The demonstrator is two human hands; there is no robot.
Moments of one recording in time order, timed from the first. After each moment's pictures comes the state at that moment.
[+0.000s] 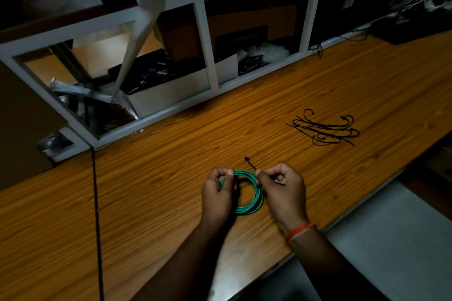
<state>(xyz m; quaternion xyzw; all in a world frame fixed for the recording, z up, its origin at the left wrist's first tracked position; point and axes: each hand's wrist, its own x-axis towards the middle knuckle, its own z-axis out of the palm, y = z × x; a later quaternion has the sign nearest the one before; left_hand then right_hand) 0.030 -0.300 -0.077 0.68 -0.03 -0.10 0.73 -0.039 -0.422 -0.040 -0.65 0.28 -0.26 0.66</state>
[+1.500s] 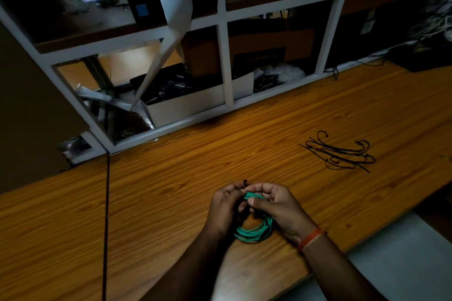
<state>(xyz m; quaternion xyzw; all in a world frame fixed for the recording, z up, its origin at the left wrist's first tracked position) 0.036 -0.295 -0.054 0.55 0.01 -0.25 0.80 -0.016 -0.437 -0.046 -0.61 0.10 0.03 0.79</state>
